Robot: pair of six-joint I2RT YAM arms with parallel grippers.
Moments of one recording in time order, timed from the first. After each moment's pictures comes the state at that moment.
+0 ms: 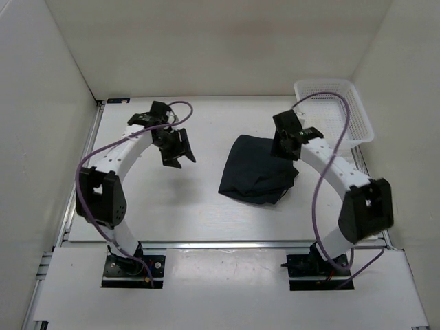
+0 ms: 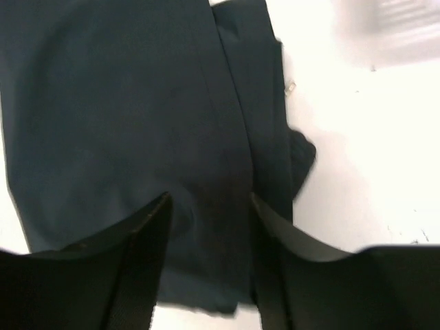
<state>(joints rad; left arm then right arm) -0.25 1.68 1.45 -0.96 0.35 -0.51 0.41 1.62 1.32 -0.72 0.32 0.50</state>
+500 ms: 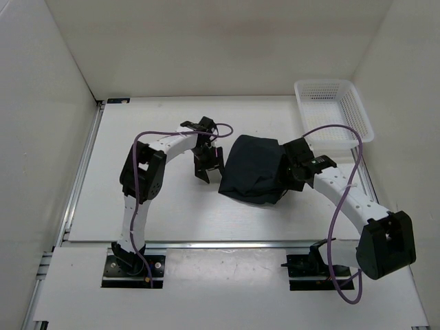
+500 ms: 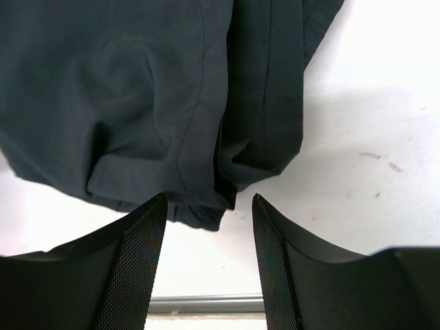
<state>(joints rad) -0.52 2.14 1.65 -0.90 0.34 -0.59 0.41 1.27 0.91 -0.72 0.12 0.63</state>
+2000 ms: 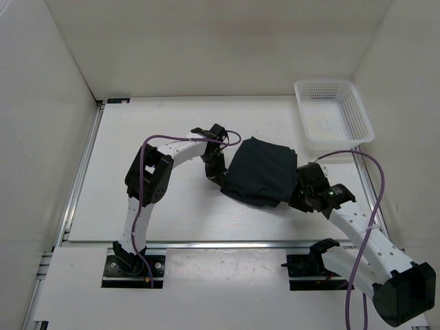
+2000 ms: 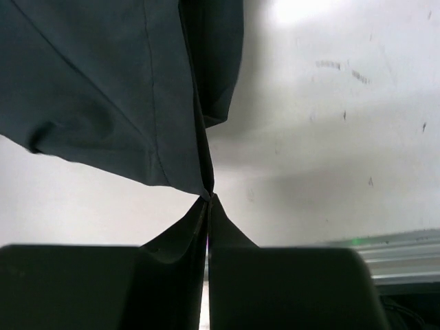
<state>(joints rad) -0.62 2.16 1.62 -0.87 0.31 -0.71 0.43 0.89 0.69 -0.83 0.14 0.73</state>
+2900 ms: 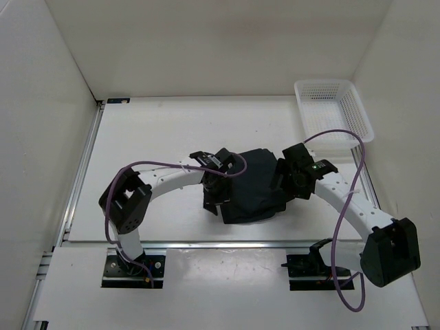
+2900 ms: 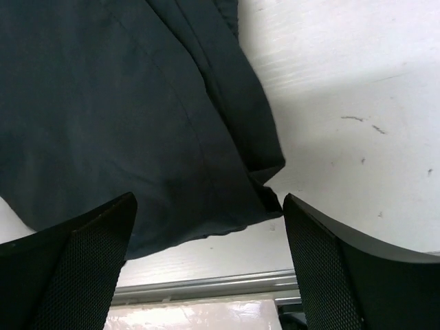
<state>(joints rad) -0.83 1.79 1.28 -0.84 0.24 -0.83 0.45 1.21 0.88 -0.81 0.17 0.70</state>
